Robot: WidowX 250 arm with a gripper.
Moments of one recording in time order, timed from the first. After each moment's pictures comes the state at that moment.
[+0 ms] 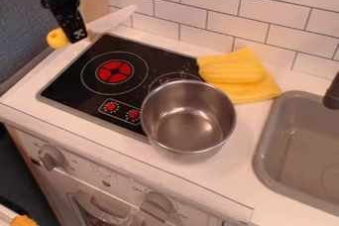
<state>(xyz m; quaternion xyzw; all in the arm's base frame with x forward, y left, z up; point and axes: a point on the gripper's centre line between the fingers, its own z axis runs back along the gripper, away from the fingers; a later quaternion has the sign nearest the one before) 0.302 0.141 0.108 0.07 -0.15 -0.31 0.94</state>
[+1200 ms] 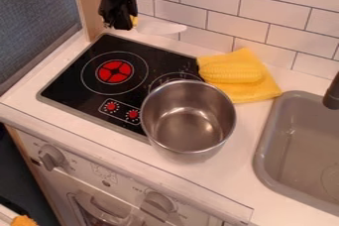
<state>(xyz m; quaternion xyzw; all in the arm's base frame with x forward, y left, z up) 0.382 0.111 0.083 0.08 -0.13 -0.63 0.76</state>
